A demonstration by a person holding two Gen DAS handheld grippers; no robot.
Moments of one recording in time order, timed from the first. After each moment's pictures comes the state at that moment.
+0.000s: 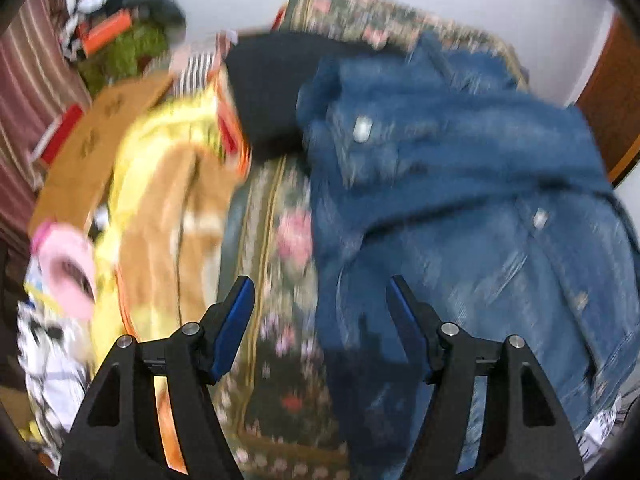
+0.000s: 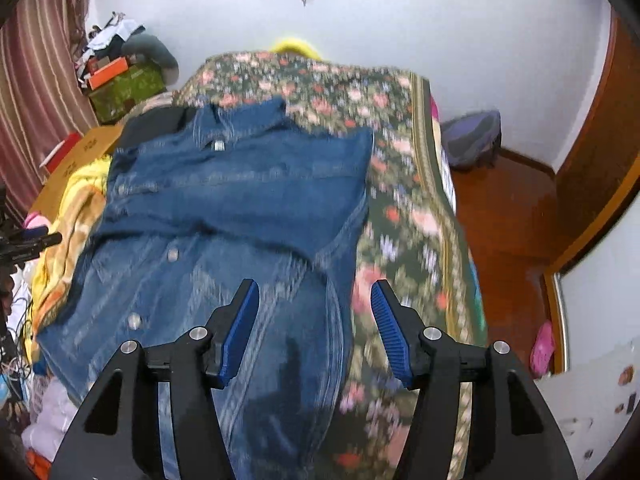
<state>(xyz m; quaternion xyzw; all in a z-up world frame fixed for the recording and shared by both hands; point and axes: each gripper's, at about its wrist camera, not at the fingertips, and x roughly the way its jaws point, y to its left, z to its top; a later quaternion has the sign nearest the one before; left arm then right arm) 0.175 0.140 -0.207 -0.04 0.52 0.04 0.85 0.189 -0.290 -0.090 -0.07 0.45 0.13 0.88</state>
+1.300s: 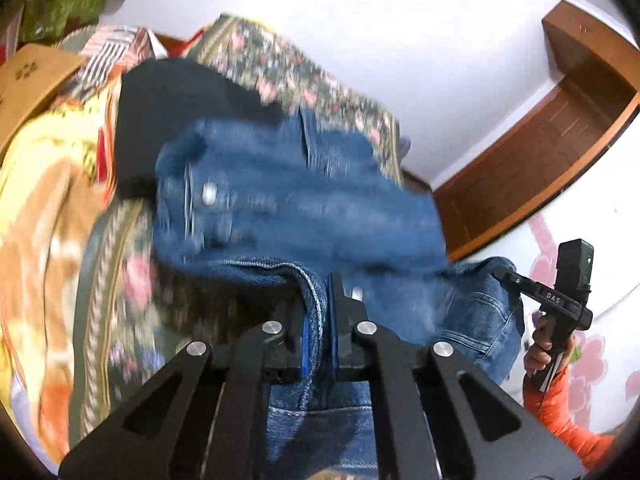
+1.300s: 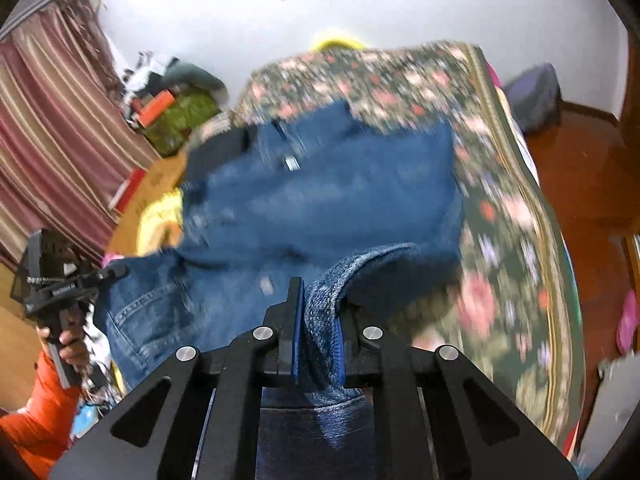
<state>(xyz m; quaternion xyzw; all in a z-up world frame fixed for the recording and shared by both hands) 0.211 0.121 -0.118 -0.26 0.42 -0.16 0.86 0.237 -0.257 -0.055 0.07 0.45 0.25 0.86</state>
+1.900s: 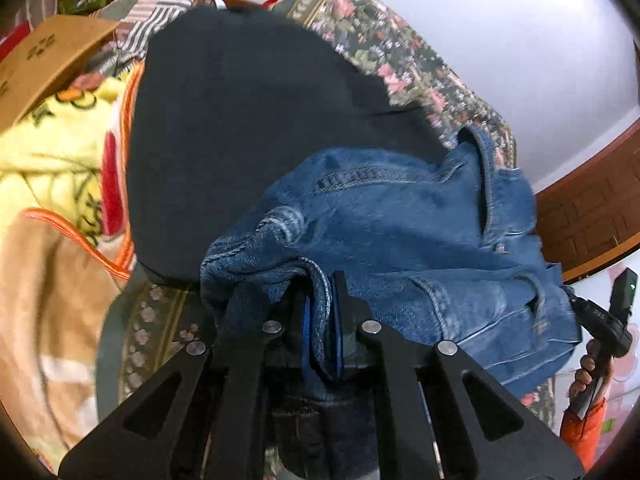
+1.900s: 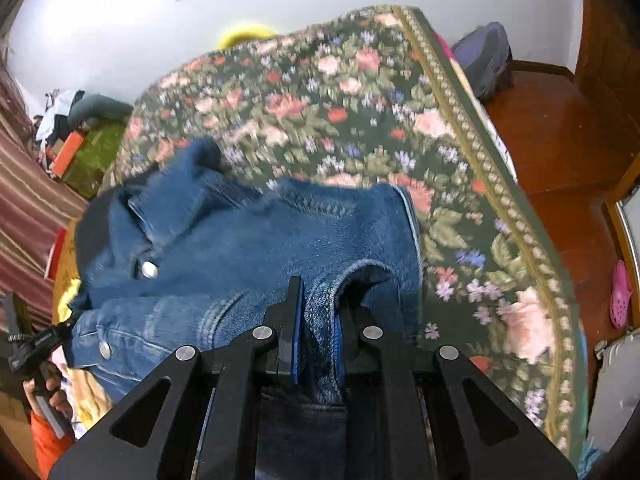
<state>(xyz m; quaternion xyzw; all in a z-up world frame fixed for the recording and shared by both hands) 0.367 0.174 -0.238 -0.25 0.49 -0.03 0.84 0.398 -0.282 -0.154 0.09 0.50 0.12 0.85</state>
